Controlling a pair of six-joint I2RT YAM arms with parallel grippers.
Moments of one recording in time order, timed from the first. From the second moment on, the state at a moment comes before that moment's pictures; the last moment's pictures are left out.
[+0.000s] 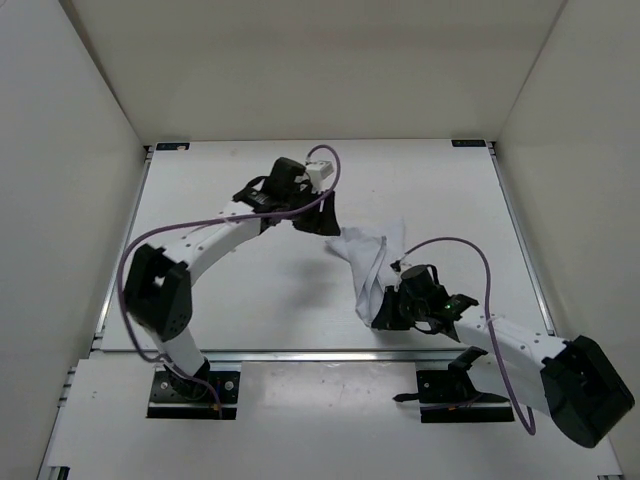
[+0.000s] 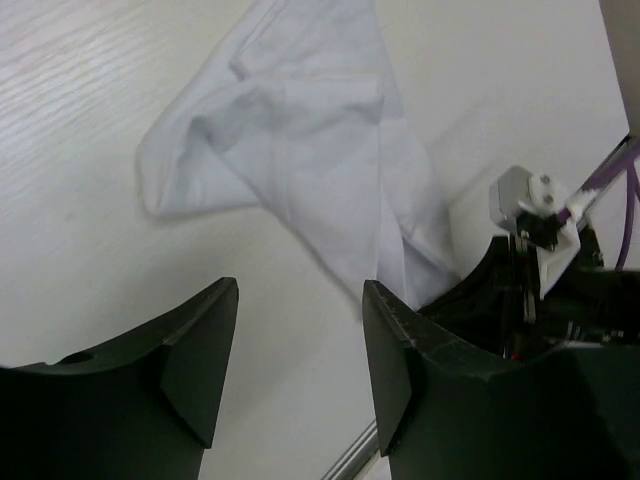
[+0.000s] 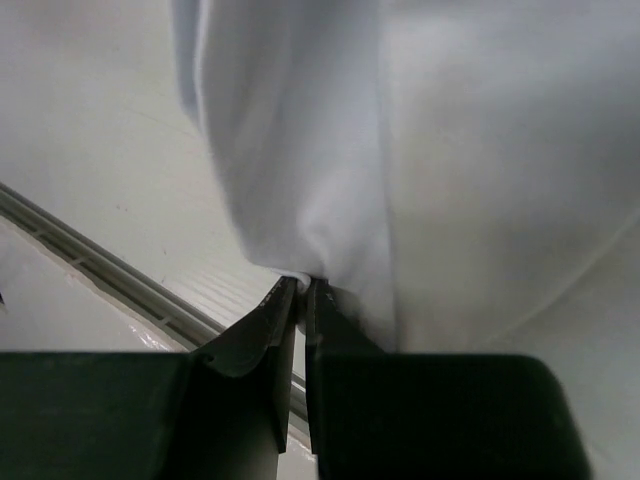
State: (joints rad) left arm -0.58 1.65 1.33 -0.42 0.38 -0.29; right arm 0.63 1.05 0.34 -0.20 -0.26 0.61
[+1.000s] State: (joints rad) left arm -0.77 2.30 1.95 -0.45 0.31 -0.75; right arm 0.60 0.95 0.26 -0.17 -0.21 0.70
